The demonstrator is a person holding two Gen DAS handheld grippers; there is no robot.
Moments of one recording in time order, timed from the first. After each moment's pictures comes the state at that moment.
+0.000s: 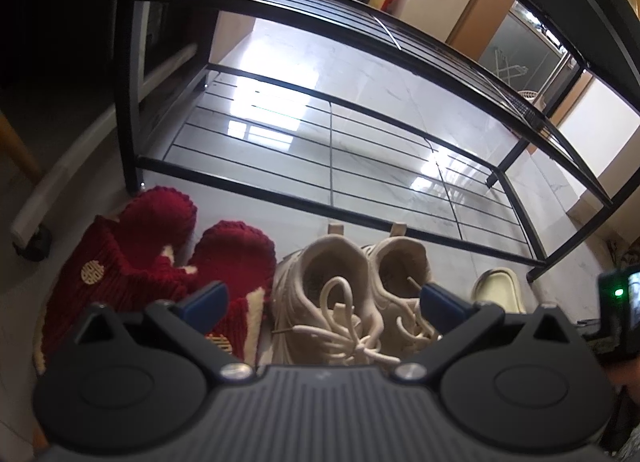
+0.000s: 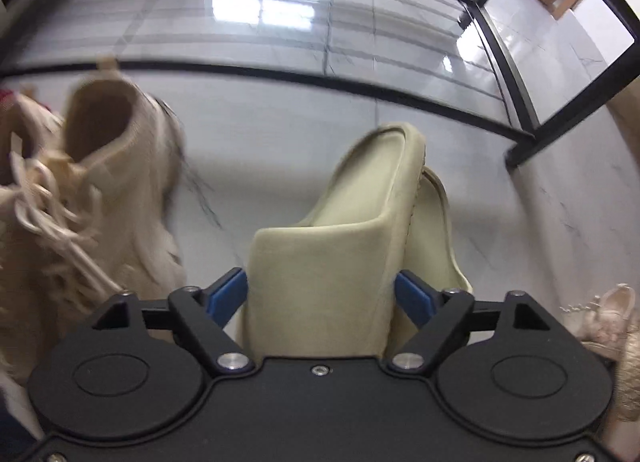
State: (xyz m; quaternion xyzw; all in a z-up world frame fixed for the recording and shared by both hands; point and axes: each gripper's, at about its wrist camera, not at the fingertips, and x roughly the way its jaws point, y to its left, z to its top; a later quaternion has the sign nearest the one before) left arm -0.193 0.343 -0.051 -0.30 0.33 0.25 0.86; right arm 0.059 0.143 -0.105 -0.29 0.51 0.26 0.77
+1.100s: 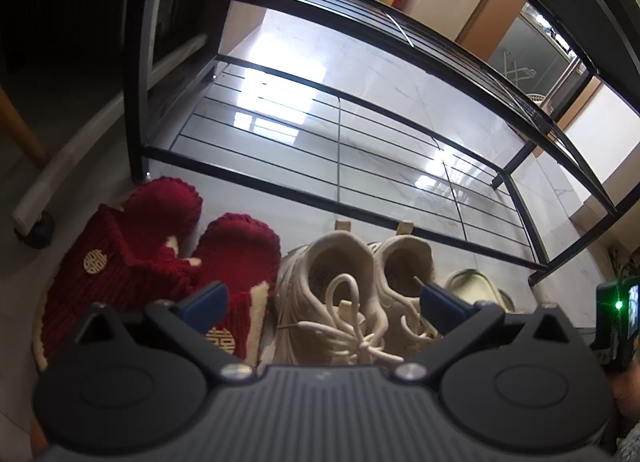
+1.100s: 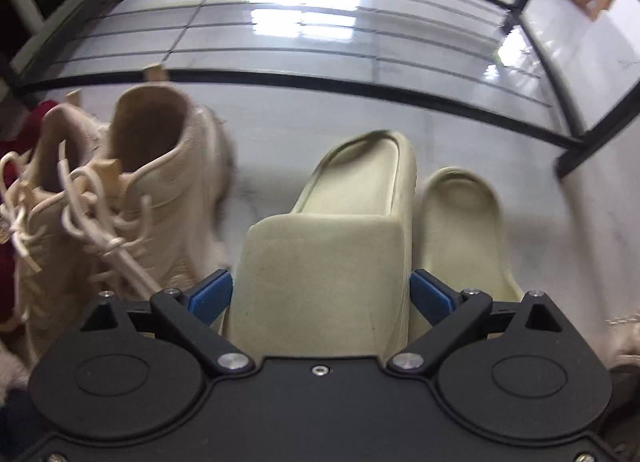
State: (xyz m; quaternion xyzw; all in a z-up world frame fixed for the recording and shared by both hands) left arm -0.195 0.347 -0.054 -0.31 0.34 0.26 0.85; right arm 0.052 0.151 -0.122 -0.26 0.54 0.32 0.73
